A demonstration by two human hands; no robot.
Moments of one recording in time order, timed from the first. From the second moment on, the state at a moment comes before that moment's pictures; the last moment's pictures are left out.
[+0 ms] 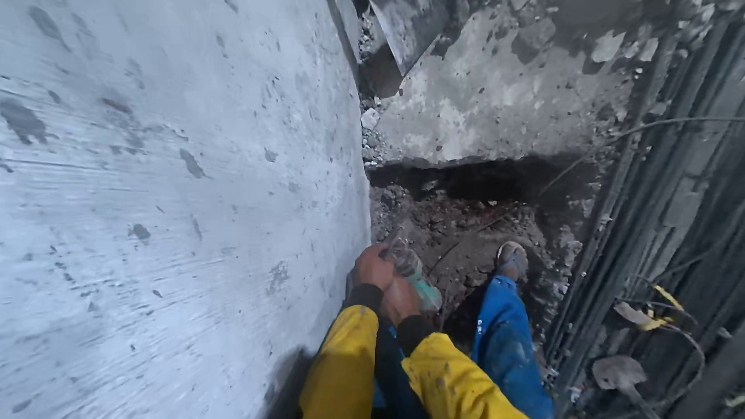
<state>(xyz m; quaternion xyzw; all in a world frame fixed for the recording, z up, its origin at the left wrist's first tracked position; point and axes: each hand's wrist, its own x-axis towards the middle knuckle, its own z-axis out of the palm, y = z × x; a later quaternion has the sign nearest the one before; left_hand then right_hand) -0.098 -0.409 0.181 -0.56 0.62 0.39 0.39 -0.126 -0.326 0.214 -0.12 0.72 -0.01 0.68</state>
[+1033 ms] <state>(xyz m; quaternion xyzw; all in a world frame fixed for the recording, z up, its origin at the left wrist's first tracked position) -0.188 -0.230 0.162 -0.71 0.53 0.47 0.06 -0.254 -0.190 0.199 -0.40 0.67 0.18 0.59</state>
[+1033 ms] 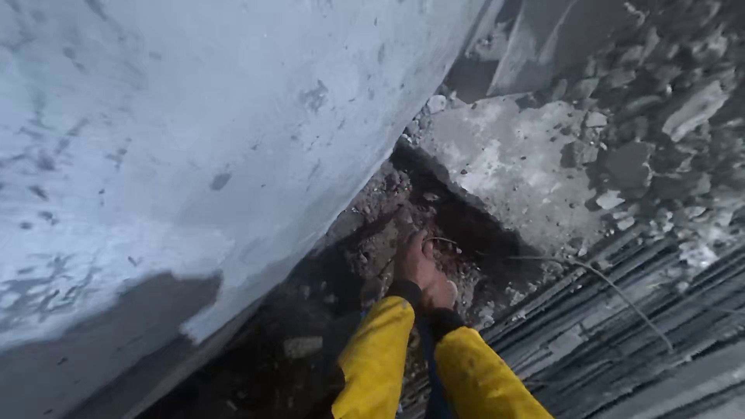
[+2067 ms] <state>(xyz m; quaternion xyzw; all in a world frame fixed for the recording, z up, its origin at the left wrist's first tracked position) -0.181 -0.160 0.207 -0.84 0.19 0.50 -0.12 -0.210 -0.318 0.187 -0.41 0.70 0.19 0.56</state>
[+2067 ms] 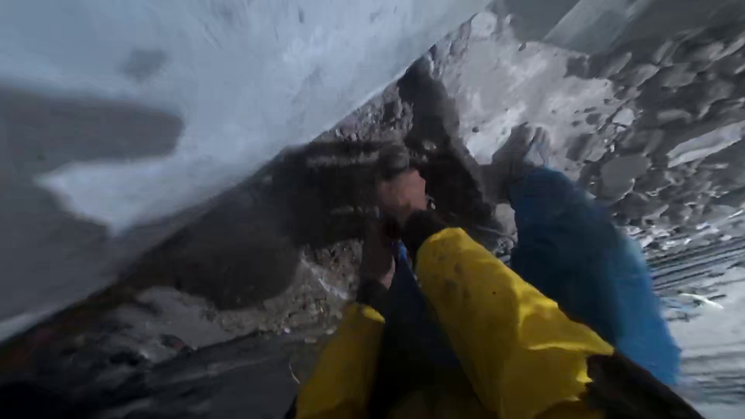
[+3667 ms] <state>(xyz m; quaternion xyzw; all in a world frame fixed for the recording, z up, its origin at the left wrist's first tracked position) -0.292 -0.363 0.224 -0.54 -0.46 0.38 -0.60 -0.268 -0.443 0.223 -0.84 0.23 0.44 0.22</state>
